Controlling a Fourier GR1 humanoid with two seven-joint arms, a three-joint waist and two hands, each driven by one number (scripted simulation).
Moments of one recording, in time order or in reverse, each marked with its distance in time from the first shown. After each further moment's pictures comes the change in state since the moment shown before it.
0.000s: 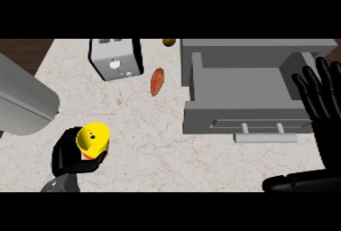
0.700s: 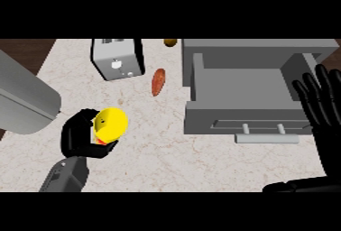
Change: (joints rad) left arm -0.044 -0.040 -0.085 -0.211 -0.004 0.010 0.051; right arm 0.047 0.007 0.009 -0.025 0.013 0.005 -0.002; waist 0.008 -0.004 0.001
